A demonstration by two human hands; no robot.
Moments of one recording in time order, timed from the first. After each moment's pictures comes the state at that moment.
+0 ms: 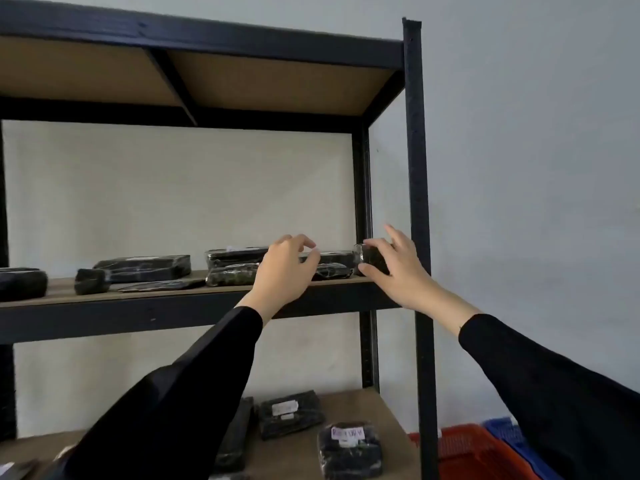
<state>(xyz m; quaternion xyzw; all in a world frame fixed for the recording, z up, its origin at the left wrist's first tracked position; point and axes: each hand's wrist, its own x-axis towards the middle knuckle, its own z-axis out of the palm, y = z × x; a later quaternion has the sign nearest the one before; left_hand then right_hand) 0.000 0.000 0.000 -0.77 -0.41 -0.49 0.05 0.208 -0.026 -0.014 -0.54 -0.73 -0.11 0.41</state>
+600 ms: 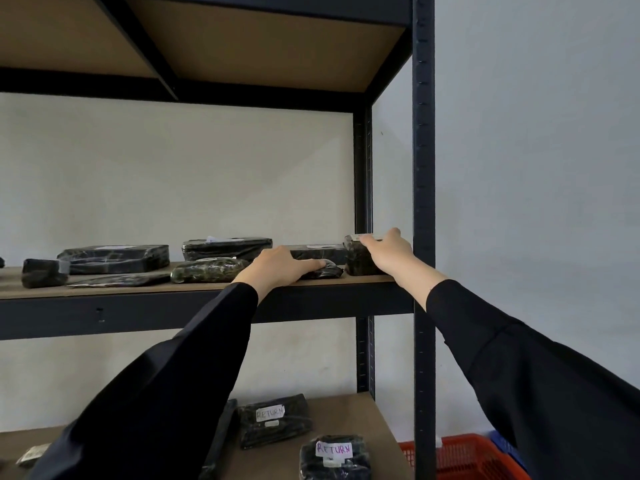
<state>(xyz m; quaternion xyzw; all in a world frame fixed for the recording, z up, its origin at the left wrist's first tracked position) 0.024 0.059 0.009 -0.73 -0.61 -0.29 -0.07 0.212 0.045 0.015 -0.64 -0.56 0.12 0.51</state>
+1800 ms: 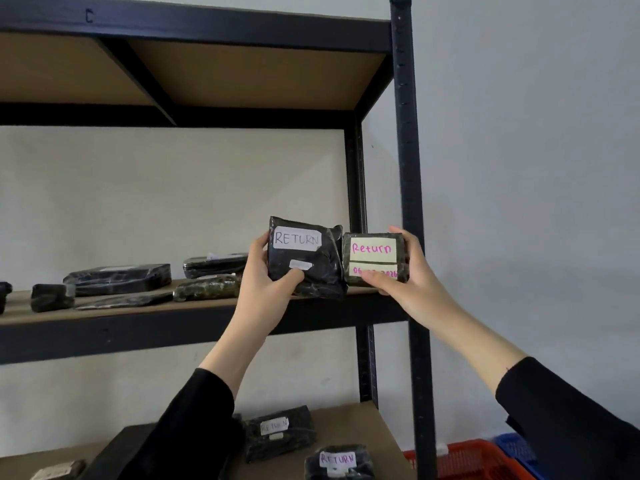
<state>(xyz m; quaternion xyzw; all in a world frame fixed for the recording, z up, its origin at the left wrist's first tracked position) 0.024 -0.024 -0.016 -0.66 -0.31 -0.65 -0.24 0.234 -0.042 -0.024 -0.38 -0.69 0.17 0.59</state>
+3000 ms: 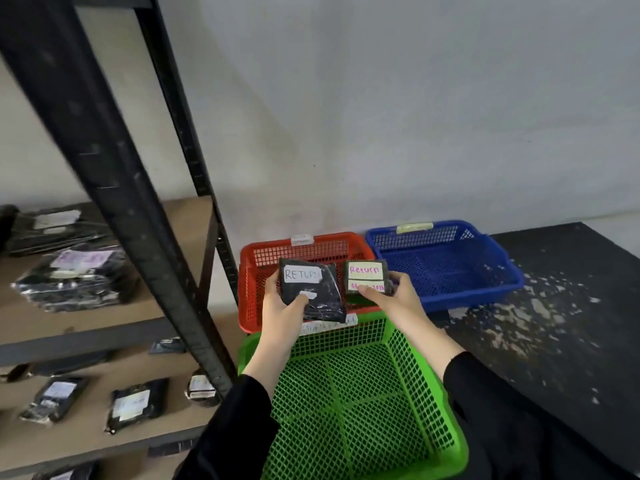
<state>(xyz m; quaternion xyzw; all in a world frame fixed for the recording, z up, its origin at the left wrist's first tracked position) 0.384 0.013 -0.382 -0.45 -0.57 -0.49 -0.48 0.577 0.014 -0.405 -0.69 -0.42 0.41 0.43</state>
